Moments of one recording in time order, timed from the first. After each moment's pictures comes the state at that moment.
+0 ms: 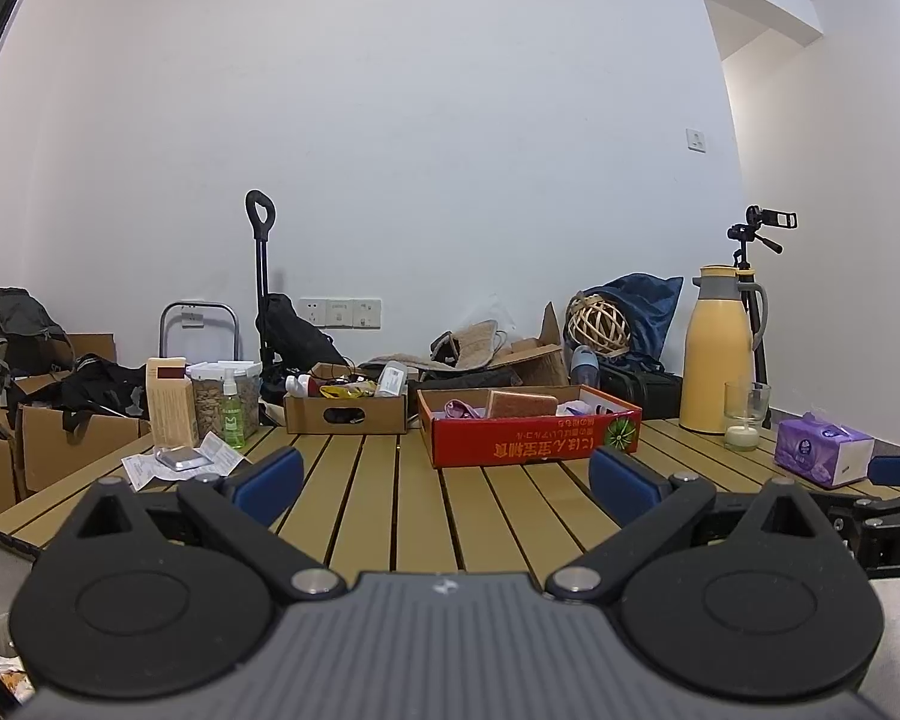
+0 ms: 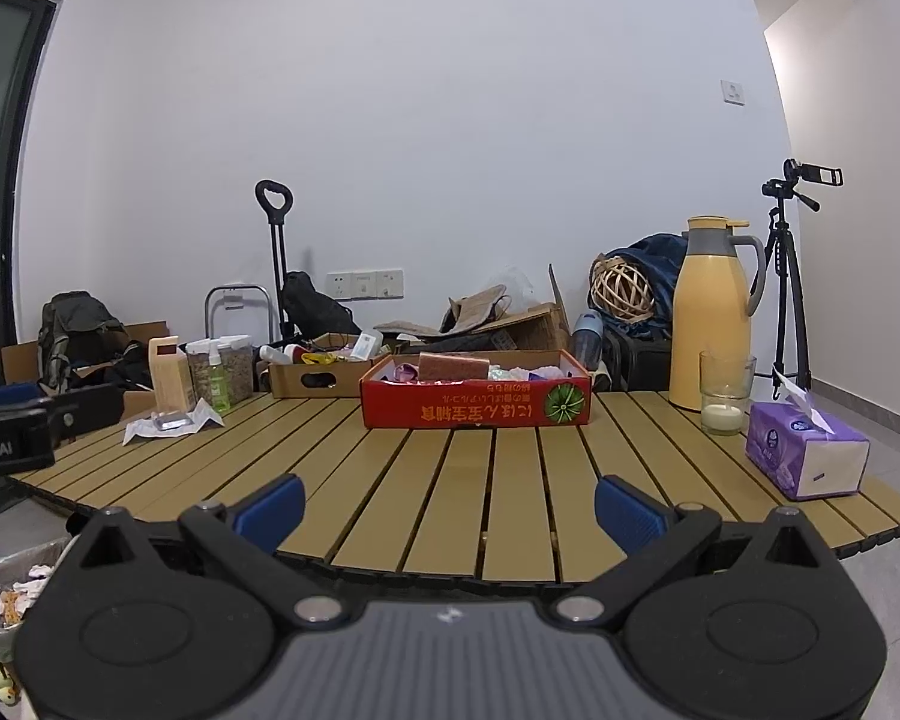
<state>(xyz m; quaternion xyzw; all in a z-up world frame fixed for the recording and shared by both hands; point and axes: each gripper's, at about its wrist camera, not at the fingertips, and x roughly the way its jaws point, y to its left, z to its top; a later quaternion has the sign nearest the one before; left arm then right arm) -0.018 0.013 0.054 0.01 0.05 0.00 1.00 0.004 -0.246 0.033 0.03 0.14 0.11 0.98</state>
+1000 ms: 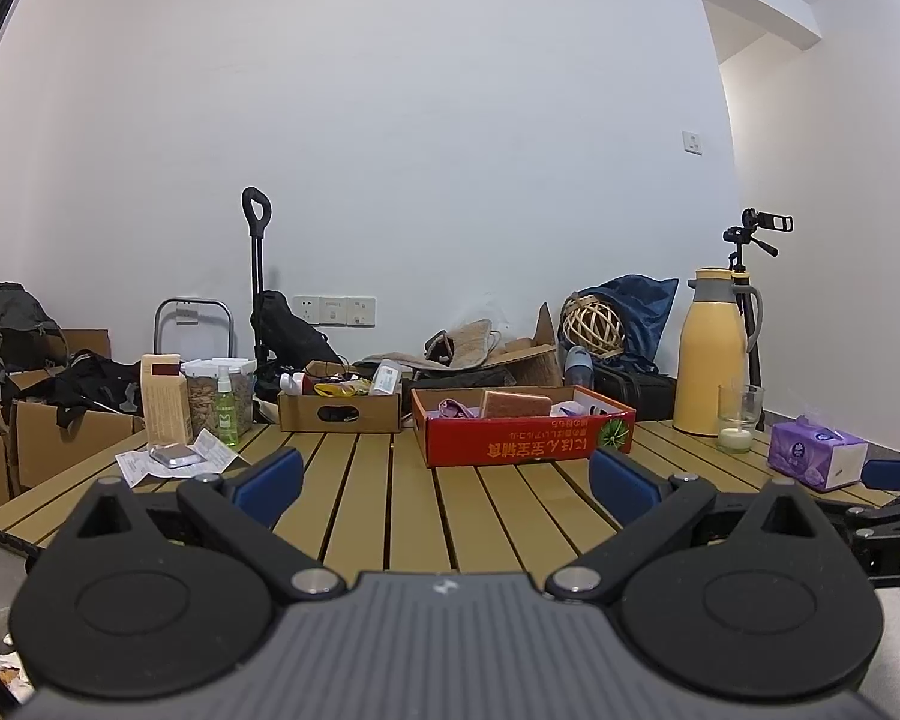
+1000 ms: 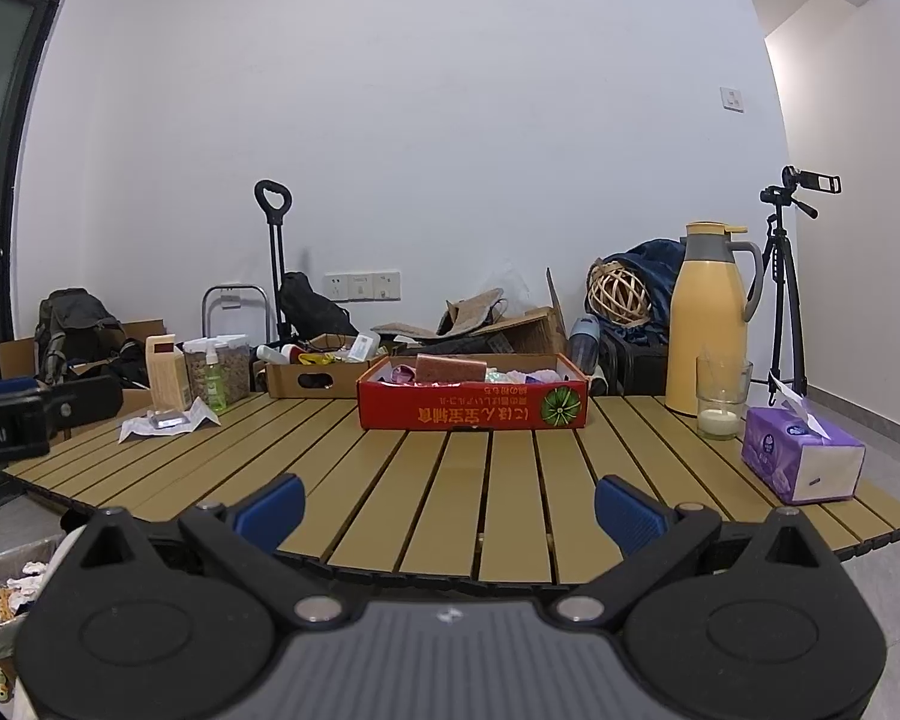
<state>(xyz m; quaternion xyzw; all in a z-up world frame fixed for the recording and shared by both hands) -0.019 0.015 0.053 0.00 0.05 -0.01 1.00 0.003 -0.245 0.033 0.02 0.13 0.11 0.99</state>
